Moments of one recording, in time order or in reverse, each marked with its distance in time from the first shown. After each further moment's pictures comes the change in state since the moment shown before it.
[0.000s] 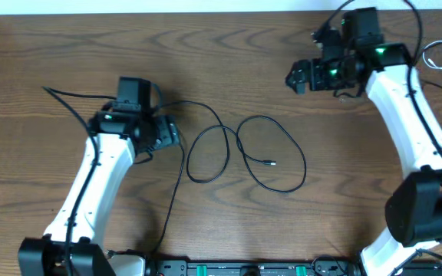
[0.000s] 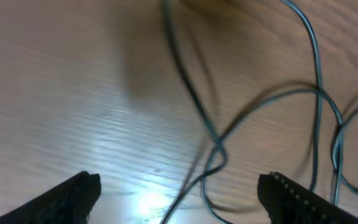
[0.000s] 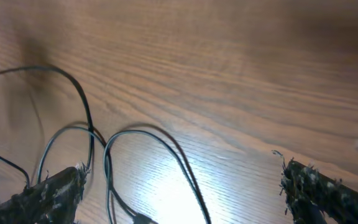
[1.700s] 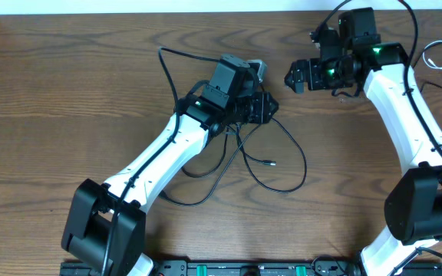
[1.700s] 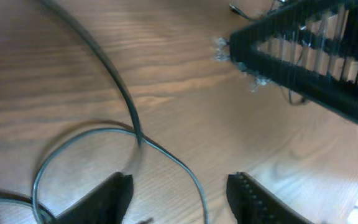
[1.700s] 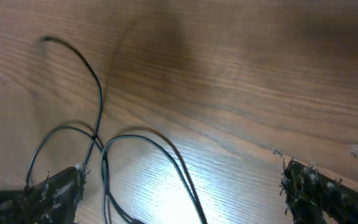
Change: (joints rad) left arm -0.423 0.249 0.241 0.465 0.317 -0.111; right arm -0.013 0.005 0.000 0.020 0.008 0.001
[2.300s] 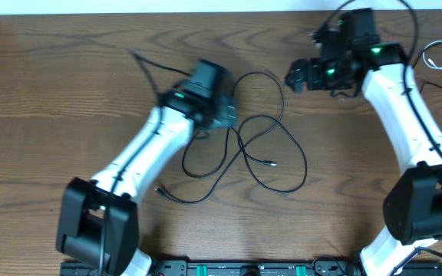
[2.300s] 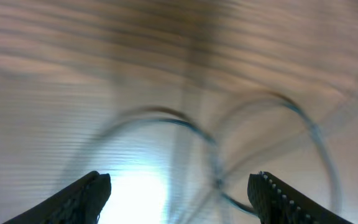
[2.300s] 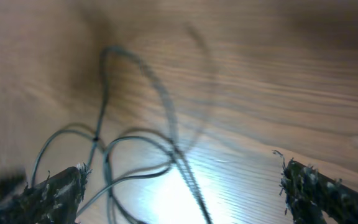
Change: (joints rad) left arm 0.143 0.000 0.000 -0.343 -0.327 -0.024; right arm 0.032 0.003 -0.004 0.001 0.007 0.042
